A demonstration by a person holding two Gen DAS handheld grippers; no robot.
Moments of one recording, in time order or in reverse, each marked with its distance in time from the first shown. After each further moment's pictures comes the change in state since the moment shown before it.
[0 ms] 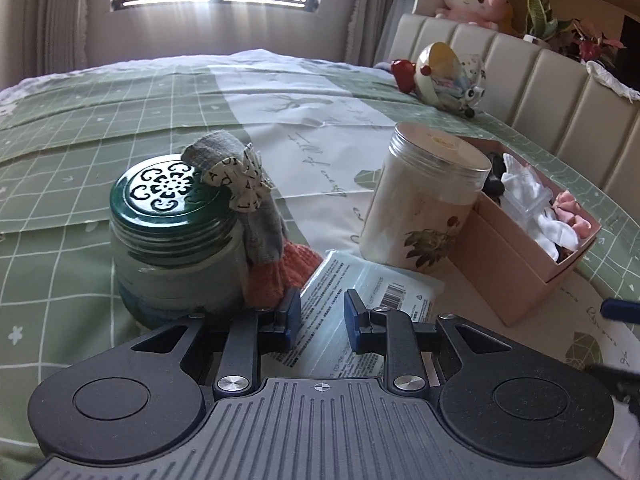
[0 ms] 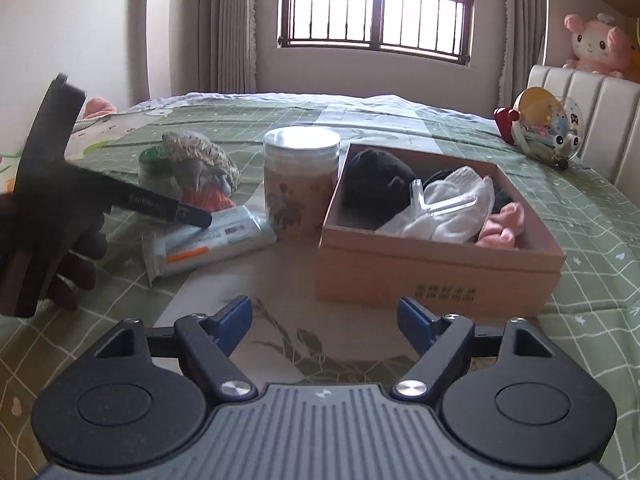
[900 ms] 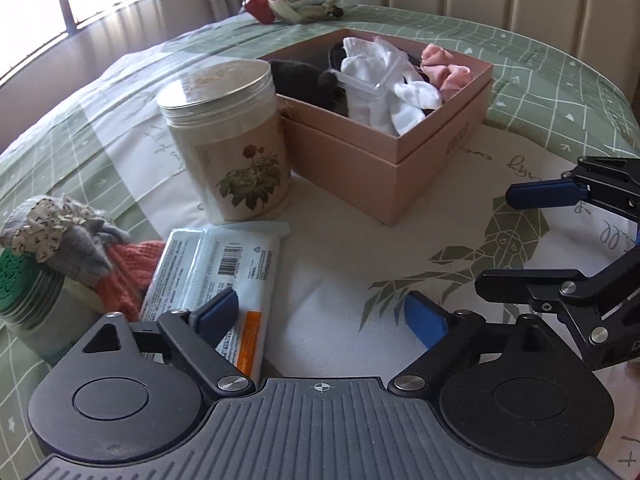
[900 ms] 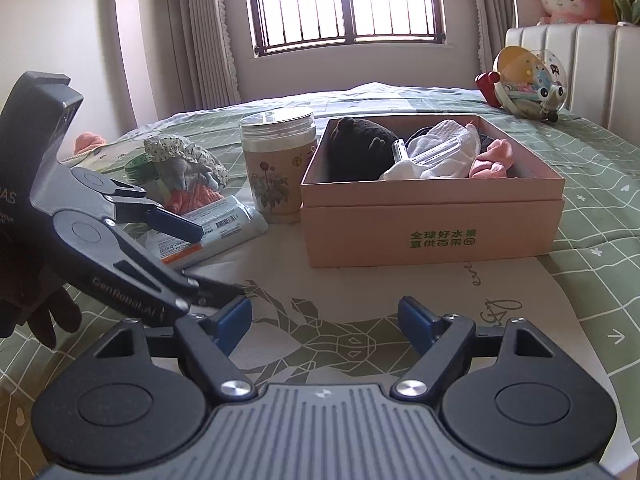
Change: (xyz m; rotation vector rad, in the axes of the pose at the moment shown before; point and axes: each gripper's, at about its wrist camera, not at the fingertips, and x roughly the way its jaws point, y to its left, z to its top) left arm 0.007 -0.098 -0.017 0.478 0.206 -0.082; right arm 0.007 -0.018 -0.026 0.162 -0.024 0.038
